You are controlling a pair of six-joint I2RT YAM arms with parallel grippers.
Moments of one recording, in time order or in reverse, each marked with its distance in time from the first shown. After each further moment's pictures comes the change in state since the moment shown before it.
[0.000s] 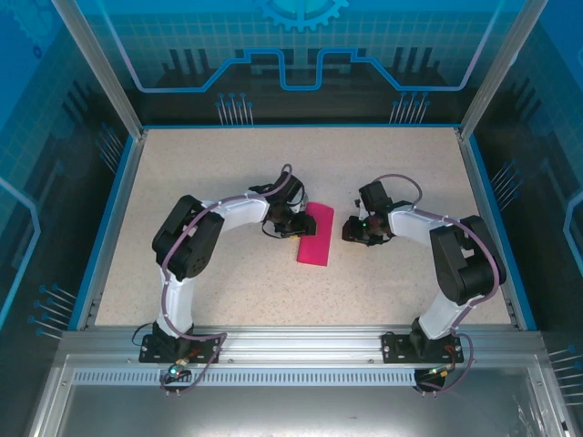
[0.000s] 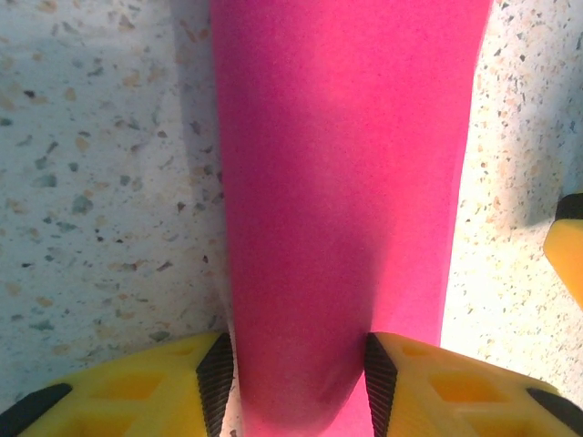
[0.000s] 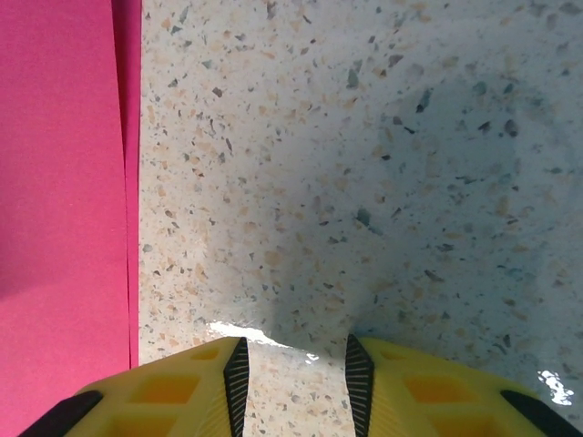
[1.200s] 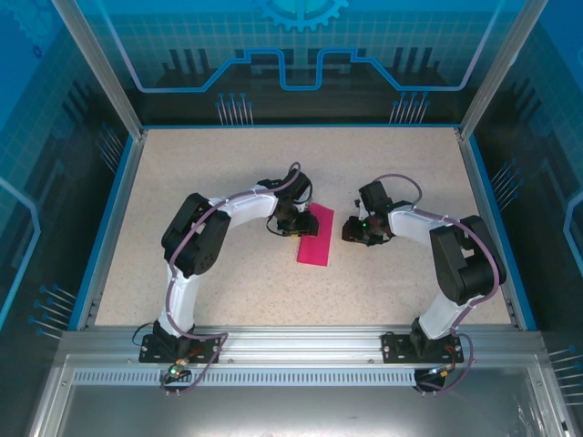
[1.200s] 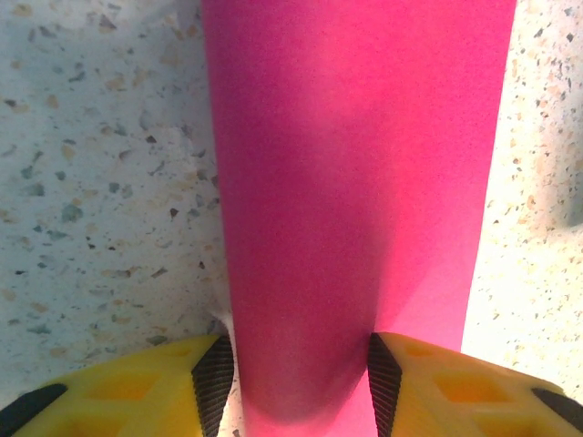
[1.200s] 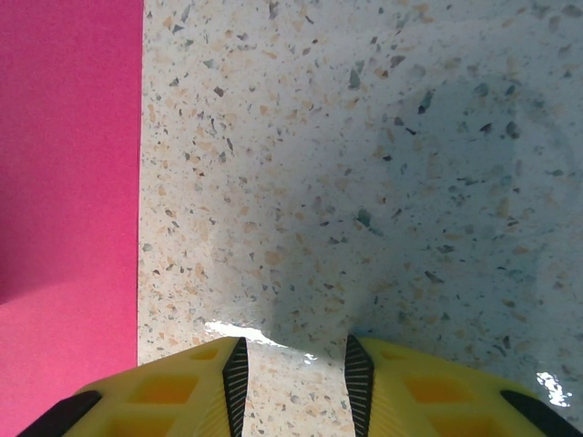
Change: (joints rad) left arm -0.025 0.065 0.130 -0.161 -0.056 0.038; right arm 0.000 0.000 0.000 0.000 0.000 -0.010
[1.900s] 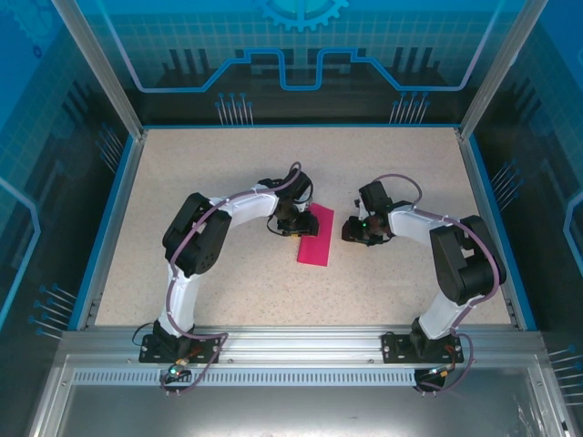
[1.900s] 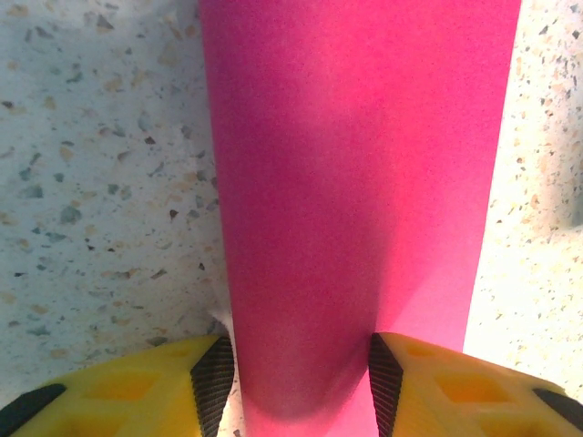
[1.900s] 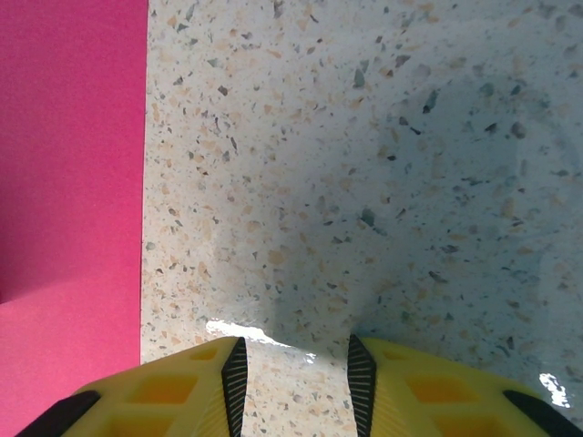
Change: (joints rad) left arm 0.000 0.010 0.018 -0.021 -0.002 0.003; right arm 0.000 0.000 0.000 0.001 -0.007 0.000
